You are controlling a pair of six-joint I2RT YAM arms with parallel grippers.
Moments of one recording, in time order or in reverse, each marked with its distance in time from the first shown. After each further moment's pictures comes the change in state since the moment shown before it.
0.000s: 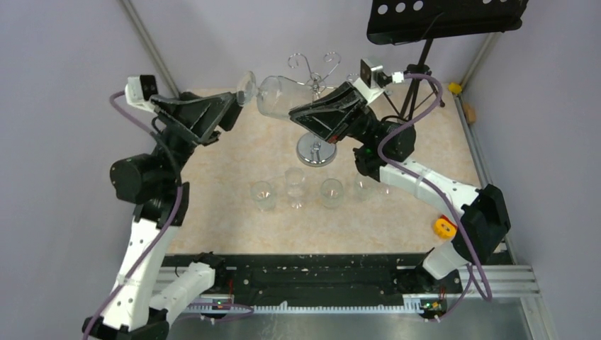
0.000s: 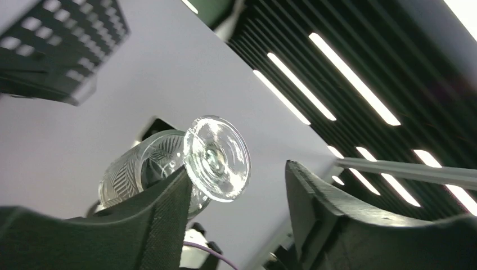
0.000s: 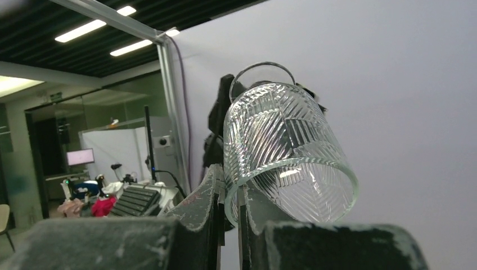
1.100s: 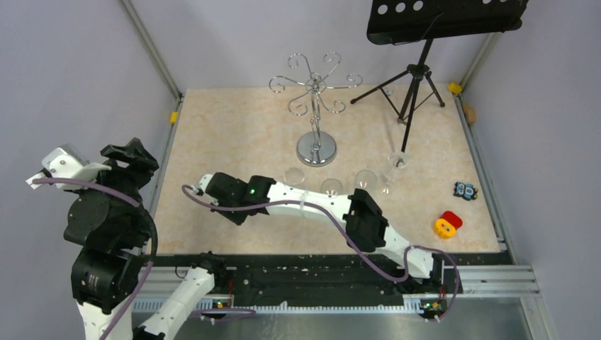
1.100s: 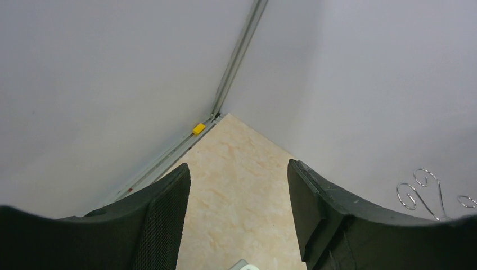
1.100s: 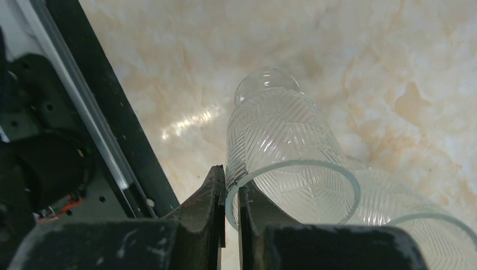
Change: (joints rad) left arm -0.001 -0.301 0.266 -1.334 -1.284 1.306; right arm 0.519 0.847 1.008 -2.179 0.676 -1.020
